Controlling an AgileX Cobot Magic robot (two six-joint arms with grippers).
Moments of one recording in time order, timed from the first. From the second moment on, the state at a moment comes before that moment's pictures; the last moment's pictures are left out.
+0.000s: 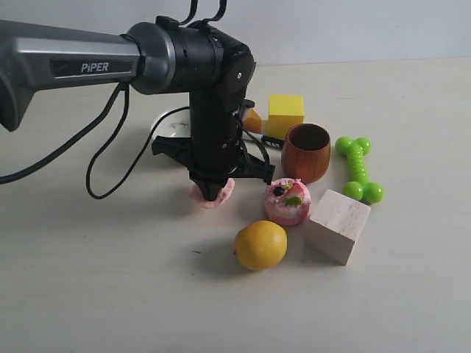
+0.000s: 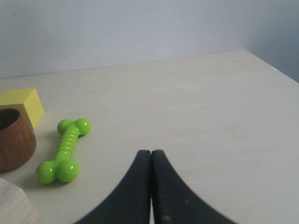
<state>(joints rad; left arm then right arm) -0.76 2.28 -1.76 0.07 1.14 -0.47 -0.13 0.01 0.00 0.03 0.34 0.02</state>
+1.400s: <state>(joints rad) -0.76 2.29 -1.76 0.07 1.16 -0.36 -0.13 0.01 0.00 0.03 0.34 0.02</state>
